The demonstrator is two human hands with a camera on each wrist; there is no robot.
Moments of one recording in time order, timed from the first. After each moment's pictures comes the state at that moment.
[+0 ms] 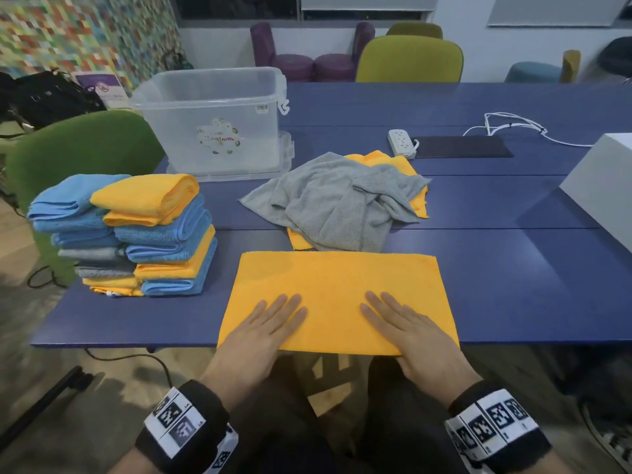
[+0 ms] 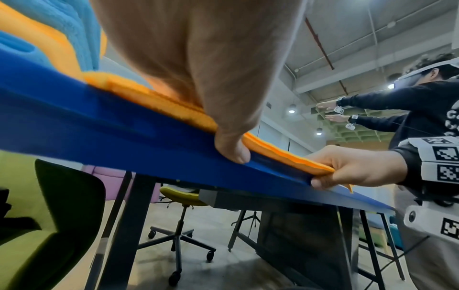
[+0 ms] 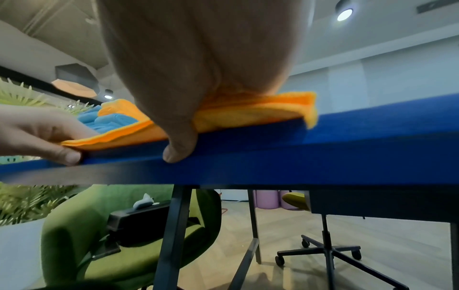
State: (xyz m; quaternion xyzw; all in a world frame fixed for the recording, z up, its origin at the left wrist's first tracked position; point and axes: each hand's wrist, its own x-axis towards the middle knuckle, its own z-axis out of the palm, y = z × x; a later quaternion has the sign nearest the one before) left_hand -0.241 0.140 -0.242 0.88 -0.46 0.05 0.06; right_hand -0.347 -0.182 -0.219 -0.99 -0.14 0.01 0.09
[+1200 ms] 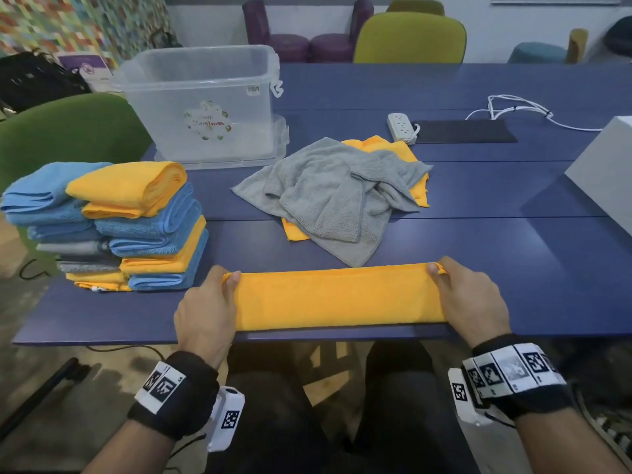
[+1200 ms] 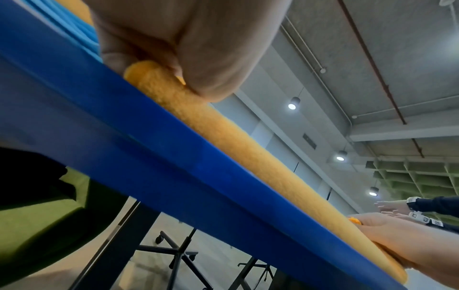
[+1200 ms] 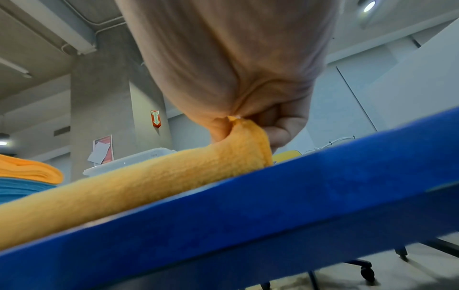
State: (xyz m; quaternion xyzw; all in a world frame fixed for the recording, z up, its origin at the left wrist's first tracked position) left_hand -0.220 0.139 -0.199 0.97 0.00 0.10 0.22; right_hand -0.315 -0.219 -0.170 -0.95 0.28 -0.03 0.15
